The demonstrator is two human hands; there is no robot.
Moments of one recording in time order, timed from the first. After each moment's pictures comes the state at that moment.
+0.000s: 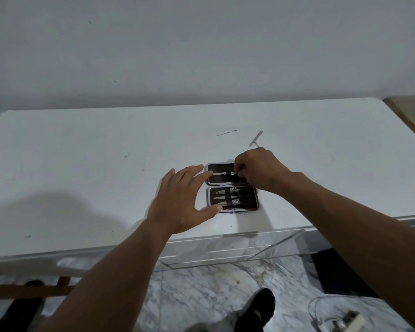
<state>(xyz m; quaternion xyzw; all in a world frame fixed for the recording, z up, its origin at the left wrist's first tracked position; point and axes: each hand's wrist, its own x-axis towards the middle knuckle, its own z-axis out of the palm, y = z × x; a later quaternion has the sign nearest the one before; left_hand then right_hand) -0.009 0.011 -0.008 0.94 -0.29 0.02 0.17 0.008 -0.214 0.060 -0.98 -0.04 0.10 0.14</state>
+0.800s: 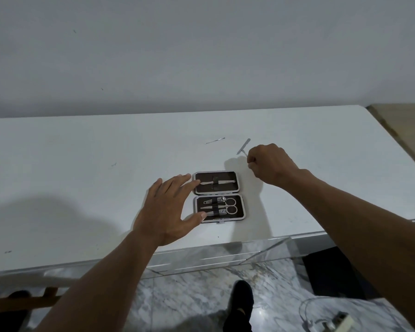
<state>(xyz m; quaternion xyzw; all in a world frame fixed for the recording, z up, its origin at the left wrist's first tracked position) -0.010 0.012 -0.004 0.94 -0.29 0.00 0.18 0.025 -0.267 0.063 -0.99 0.04 0.07 0.09</state>
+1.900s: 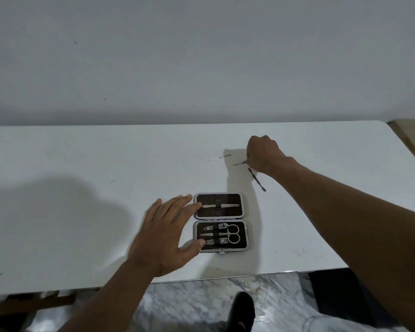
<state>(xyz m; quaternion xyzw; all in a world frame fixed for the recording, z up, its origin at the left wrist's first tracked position) -0.011 0.009 0.002 0.95 -0.27 -0.02 0.18 0.119 -0.265 0.061 -0.99 0.07 0.10 0.06</state>
